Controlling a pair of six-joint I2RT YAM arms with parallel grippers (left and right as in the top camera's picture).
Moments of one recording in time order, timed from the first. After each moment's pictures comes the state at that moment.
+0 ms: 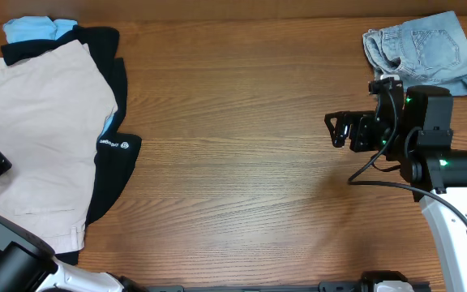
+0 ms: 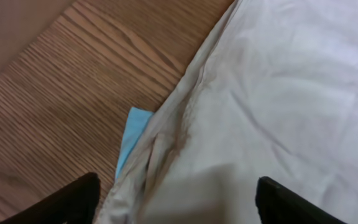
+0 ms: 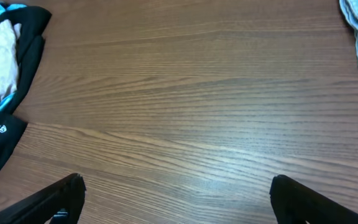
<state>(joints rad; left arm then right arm) 0.94 1.86 1.19 -0.23 0.21 0.20 0.00 1.19 1.08 -0.70 -0.36 0.07</state>
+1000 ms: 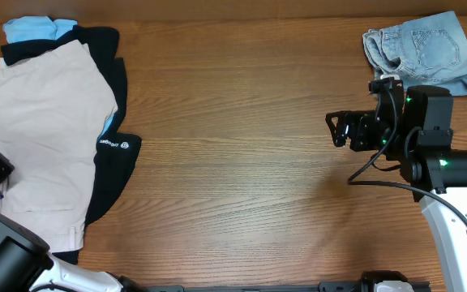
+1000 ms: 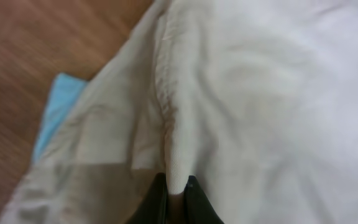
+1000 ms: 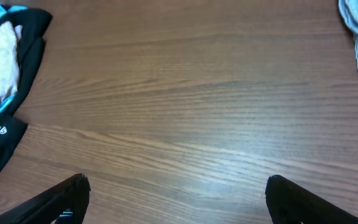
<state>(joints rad) 0.93 1.88 1.22 -0.32 0.41 0.09 0.00 1.19 1.08 -0.68 -0.36 0.07</state>
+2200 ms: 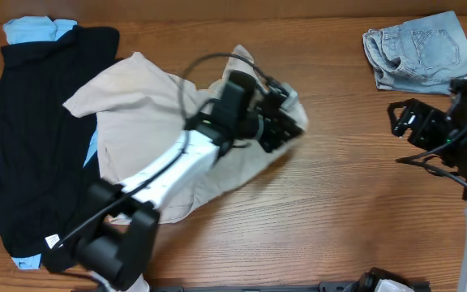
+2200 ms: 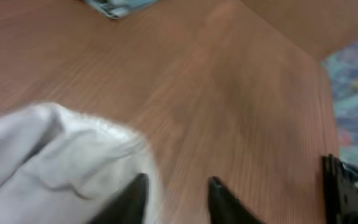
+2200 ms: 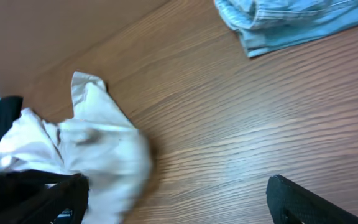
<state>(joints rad) -0.59 1.84 1.24 -0.07 0.68 -0.04 -0.37 1.17 1.23 -0.90 -0.45 0.15</state>
